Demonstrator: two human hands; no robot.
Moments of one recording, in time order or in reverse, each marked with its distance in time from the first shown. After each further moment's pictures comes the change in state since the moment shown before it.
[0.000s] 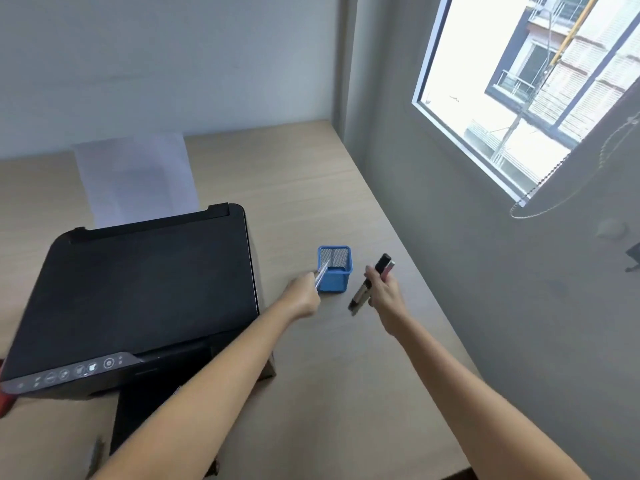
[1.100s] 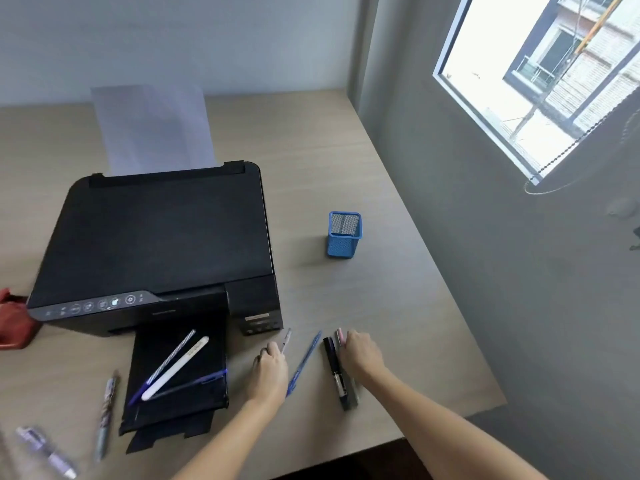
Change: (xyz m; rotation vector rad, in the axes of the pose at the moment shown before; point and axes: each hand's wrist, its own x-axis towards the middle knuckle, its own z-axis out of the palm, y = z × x) left_hand -0.117 -0.142 0.135 0.272 0.134 -0.226; right_hand -0.093 0.130 0.034 -1.108 -0.247 0.045
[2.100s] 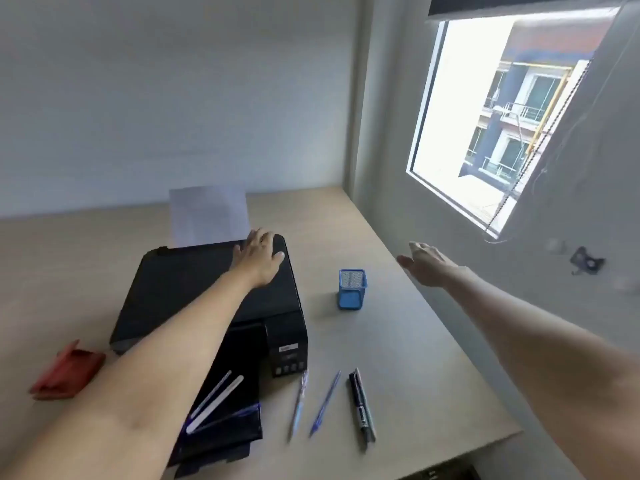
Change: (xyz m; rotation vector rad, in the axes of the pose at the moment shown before) left_hand 0.024 -0.001 -0.292 -0.031 0.390 0.407; right_hand -0.047 -0.022 -0.252 -0.034 0.435 -0.192
